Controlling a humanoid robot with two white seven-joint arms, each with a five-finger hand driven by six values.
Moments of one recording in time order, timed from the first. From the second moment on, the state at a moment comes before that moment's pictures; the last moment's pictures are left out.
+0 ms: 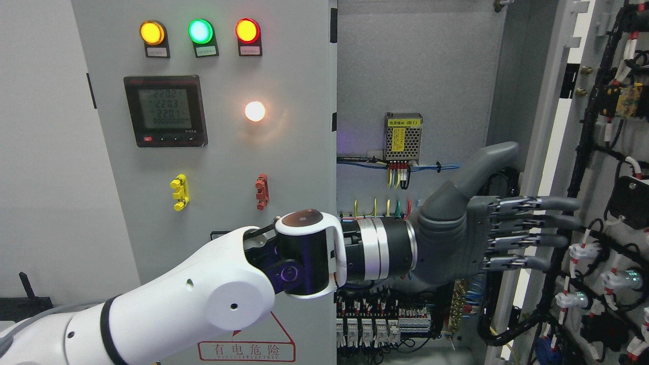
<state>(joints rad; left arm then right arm) -1.48 0.35 -1.15 -1.60 1.66 0.28 -0.17 0.13 0.12 0.16 -0.09 -0.05 -0.05 0.05</state>
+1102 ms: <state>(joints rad) -0.93 0.97 -0.97 -1.82 1.48 0.26 -0.44 0.13 0.12 0.16 -0.09 -0.05 -0.05 0.05</state>
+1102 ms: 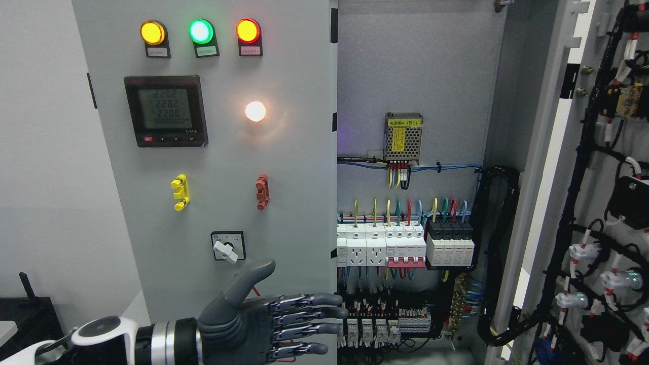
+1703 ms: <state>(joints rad) -0.30 1.13 -0.71 -1.76 1.27 0.26 -0.46 0.13 0.12 0.16 -0.09 -0.05 -0.05 0.05</state>
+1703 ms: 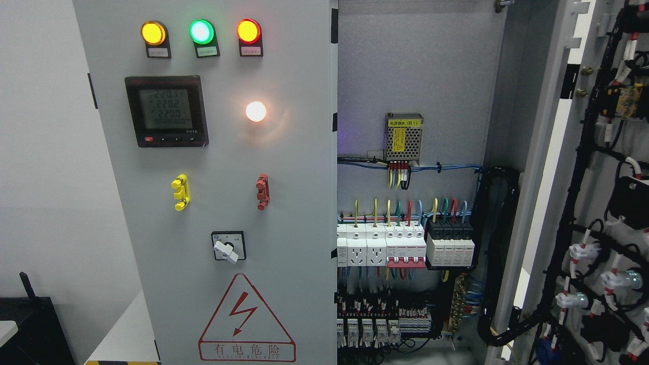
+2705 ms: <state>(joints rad) 0.44 0.90 -0.31 -1.30 0.69 0.10 -0.47 0.13 0.12 0.16 -0.10 -0.05 -0.05 0.05</state>
